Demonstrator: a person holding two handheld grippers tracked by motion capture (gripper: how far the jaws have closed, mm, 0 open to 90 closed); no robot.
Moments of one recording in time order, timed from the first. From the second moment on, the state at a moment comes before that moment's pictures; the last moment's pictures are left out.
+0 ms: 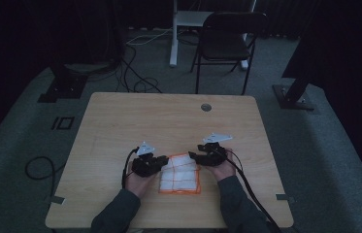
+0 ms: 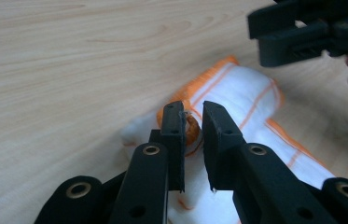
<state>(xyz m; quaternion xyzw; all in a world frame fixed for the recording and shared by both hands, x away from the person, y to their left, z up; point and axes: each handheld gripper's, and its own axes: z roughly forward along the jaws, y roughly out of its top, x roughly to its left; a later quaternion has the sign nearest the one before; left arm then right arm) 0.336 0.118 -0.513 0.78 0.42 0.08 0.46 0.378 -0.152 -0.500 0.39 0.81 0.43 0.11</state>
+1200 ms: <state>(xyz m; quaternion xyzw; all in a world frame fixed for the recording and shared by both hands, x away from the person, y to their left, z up) 0.274 0.129 -0.534 0.81 0.38 0.05 0.44 0.372 -0.147 -0.491 0.39 0.80 0.44 0.12</state>
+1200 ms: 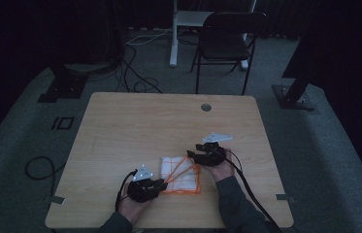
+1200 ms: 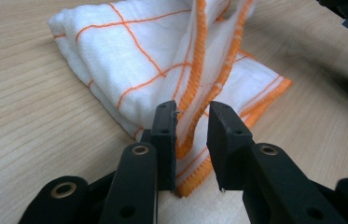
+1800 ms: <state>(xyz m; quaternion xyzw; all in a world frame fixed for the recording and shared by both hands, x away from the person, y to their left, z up) 0.276 0.138 -0.530 0.79 0.40 0.07 0.45 0.372 -0.152 -0.491 0.41 0.79 0.44 0.13</state>
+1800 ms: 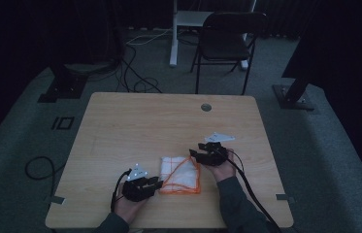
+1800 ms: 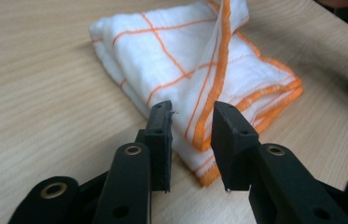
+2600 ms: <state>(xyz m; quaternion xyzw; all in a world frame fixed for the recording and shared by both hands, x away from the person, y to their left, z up) 0.268 0.138 -0.544 0.83 0.38 0.04 0.41 0.357 -0.160 -0.501 0.41 0.80 0.43 0.13</state>
